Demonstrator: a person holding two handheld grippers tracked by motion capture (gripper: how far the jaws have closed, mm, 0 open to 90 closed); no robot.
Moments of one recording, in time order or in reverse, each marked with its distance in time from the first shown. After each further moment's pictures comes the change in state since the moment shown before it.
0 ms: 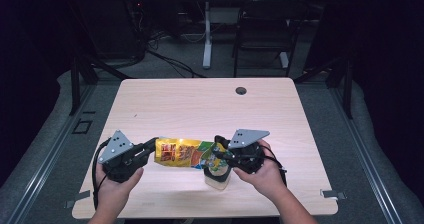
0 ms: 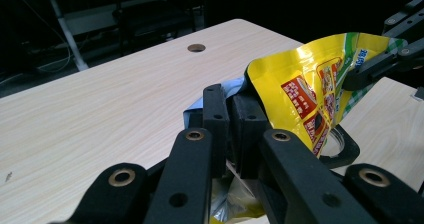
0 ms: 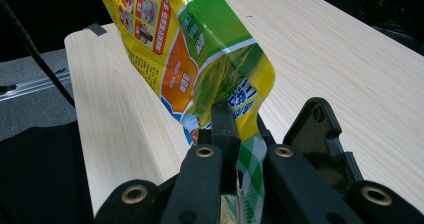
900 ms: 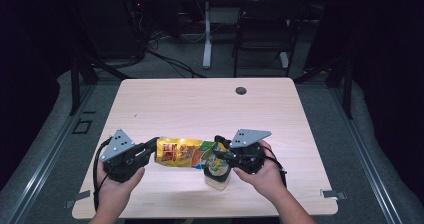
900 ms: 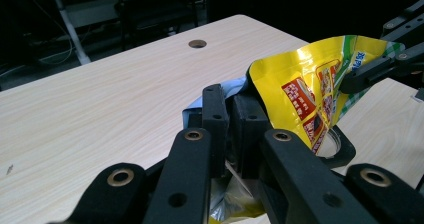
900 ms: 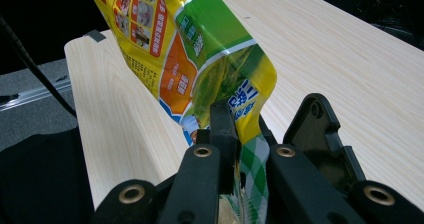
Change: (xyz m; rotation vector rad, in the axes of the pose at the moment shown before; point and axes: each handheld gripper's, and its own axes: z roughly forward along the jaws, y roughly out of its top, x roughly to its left) left arm -0.005 0.006 0.000 0.020 0.013 -0.018; right arm -0.001 -0.003 0.000 -0.015 -0.002 0.036
